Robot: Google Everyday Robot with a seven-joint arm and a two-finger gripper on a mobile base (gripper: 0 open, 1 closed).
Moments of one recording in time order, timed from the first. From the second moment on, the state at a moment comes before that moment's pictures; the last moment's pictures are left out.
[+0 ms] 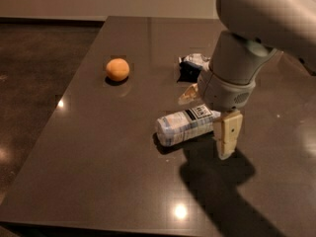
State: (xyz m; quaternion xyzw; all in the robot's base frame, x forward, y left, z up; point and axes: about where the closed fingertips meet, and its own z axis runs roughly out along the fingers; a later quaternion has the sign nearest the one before) arm 0.442 -0.104 0.865 -0.85 0.52 0.04 0.08
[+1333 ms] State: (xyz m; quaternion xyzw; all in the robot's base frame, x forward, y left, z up) arm 0.464 -0.094 0.898 -0.88 0.46 -0.01 0.13
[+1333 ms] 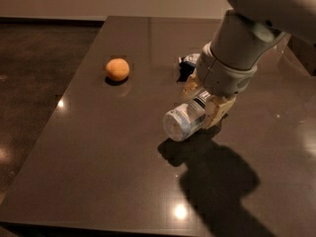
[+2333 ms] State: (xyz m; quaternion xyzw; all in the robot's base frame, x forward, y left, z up) arm 0.471 -0.081 0.932 -0.90 0.31 -0.15 0.28
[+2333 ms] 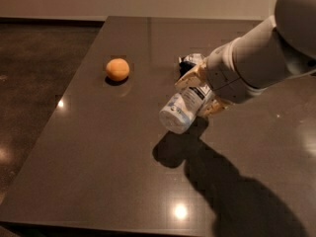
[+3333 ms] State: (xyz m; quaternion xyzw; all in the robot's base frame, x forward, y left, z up) arm 0.500 -0.065 0.957 -0.86 0.20 -0.30 0.36
